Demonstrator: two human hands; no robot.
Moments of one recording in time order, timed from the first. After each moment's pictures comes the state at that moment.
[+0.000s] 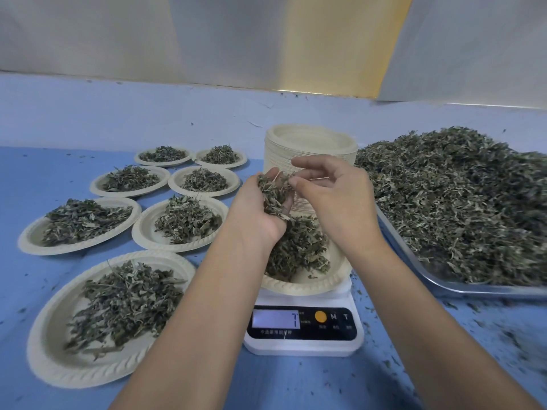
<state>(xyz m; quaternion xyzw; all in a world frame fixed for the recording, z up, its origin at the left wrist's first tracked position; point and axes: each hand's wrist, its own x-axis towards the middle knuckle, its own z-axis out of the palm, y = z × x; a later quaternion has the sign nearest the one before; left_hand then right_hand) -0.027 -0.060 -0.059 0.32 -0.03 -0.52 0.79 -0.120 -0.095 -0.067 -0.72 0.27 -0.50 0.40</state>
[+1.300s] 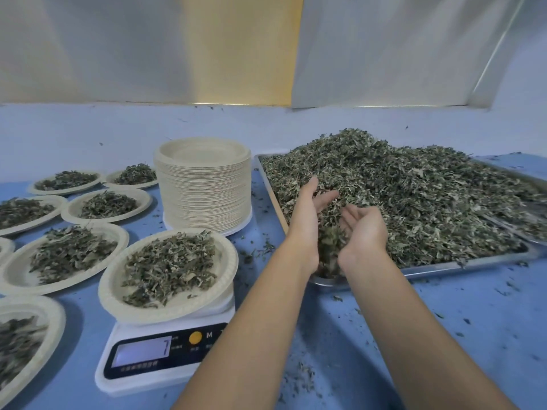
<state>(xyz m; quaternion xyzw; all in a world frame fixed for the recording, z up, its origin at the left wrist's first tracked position) -0.202 -0.164 -0.089 0.45 -0.35 -0.55 0.61 -0.265 -0.175 -0.086 -0.21 0.44 -0.60 0.63</state>
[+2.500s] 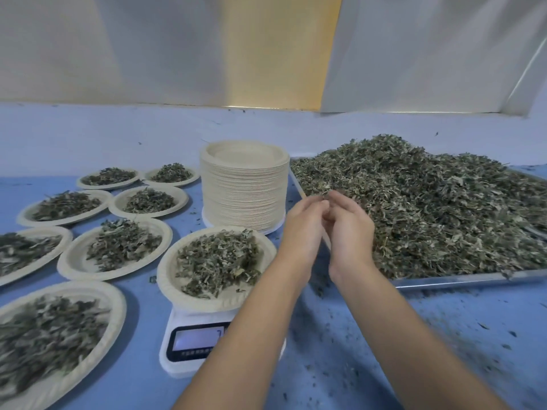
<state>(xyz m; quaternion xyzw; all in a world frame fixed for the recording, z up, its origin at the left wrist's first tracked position) -0.156 -0.114 -0.082 0.51 -0.34 -0.43 0.66 -0.200 -0.146 -0.094 -0.37 0.36 -0.63 0.58</state>
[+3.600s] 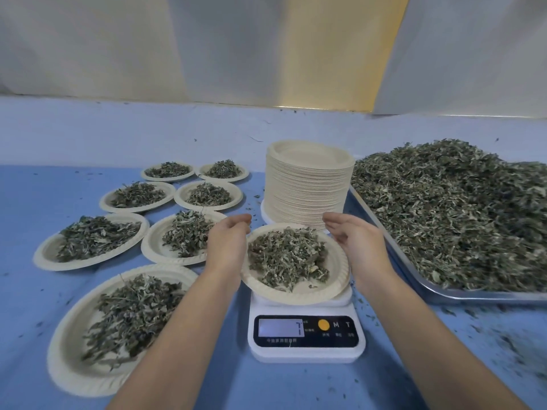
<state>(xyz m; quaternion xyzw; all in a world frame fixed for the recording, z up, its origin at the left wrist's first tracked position) 0.008 -0.036 -0.113 0.66 -0.21 -0.28 0.67 -0.147 -0.123 -0.115 -0.55 0.39 -0.46 0.57</state>
